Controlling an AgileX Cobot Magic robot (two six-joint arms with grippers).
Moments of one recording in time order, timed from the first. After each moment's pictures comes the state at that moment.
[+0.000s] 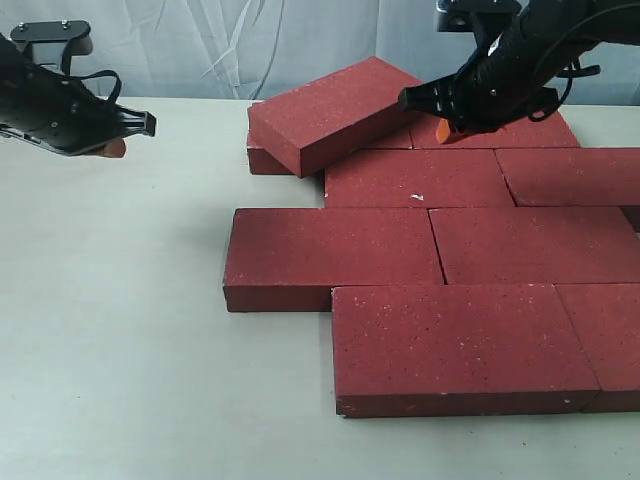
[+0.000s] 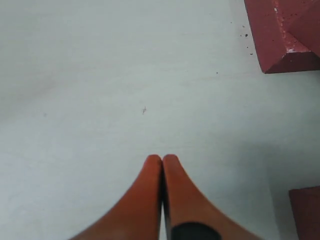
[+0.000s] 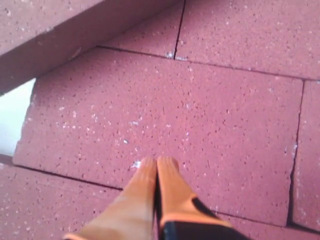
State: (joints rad) left arm -0.11 1.79 -1.17 -0.31 0.42 0.19; right arm 0.26 1.89 -1.42 0.15 0.67 0.00
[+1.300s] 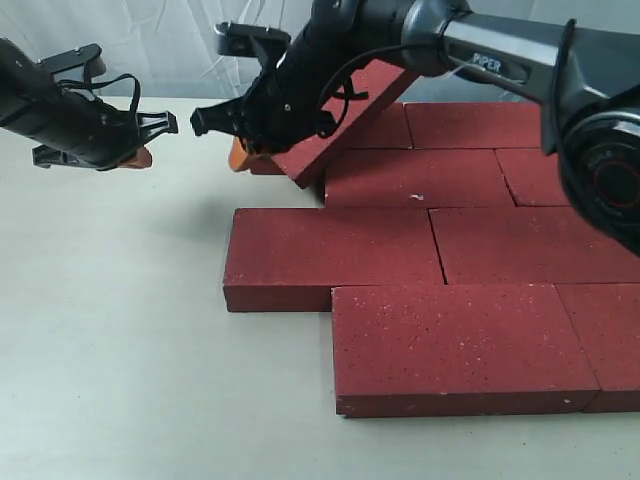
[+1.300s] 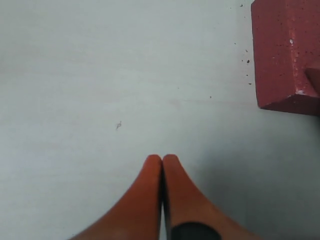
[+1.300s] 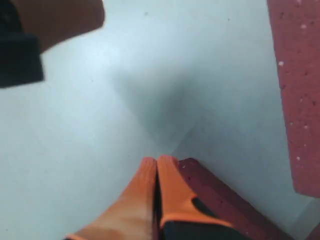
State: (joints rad) left arm -0.11 1.94 -1.20 -0.61 0.32 0.25; right arm 0.57 2.29 -2.01 0.51 0.93 -0.20
